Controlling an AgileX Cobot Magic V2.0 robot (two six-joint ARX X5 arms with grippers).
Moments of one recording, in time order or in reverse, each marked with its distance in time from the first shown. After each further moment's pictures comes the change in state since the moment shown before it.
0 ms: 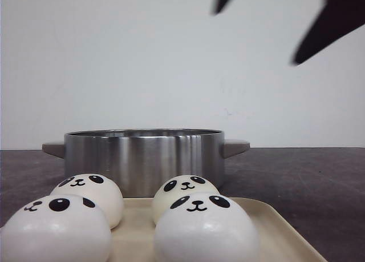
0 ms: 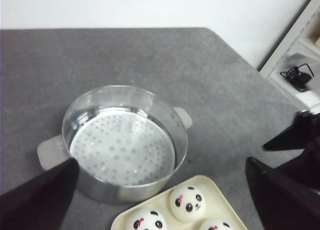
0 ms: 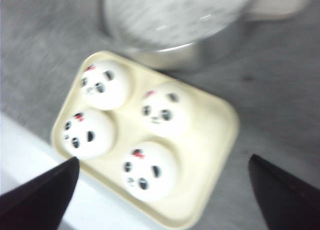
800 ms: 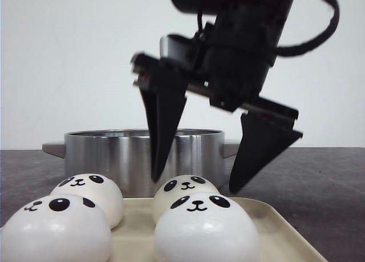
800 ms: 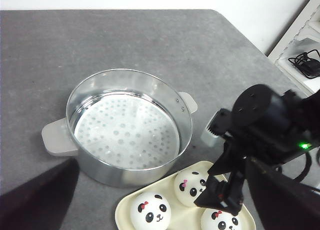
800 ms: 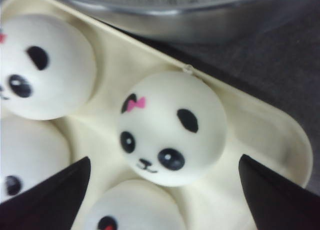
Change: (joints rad) left arm -0.015 0.000 0.000 -0.048 -0.030 0.001; right arm 0.036 0.481 0.000 0.196 -0.035 -0.005
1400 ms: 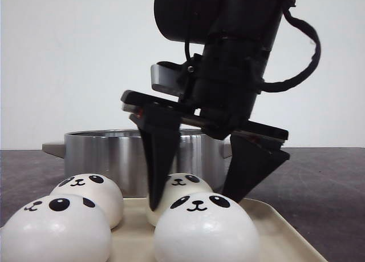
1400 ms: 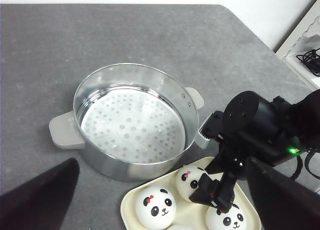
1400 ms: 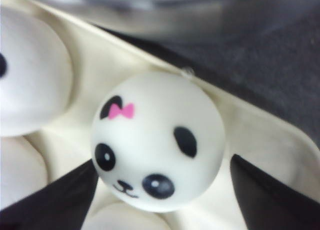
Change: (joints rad) left arm 0.000 0.000 0.000 -0.024 -0.022 0.000; right arm 0.000 0.060 0.000 0.077 0.031 0.004
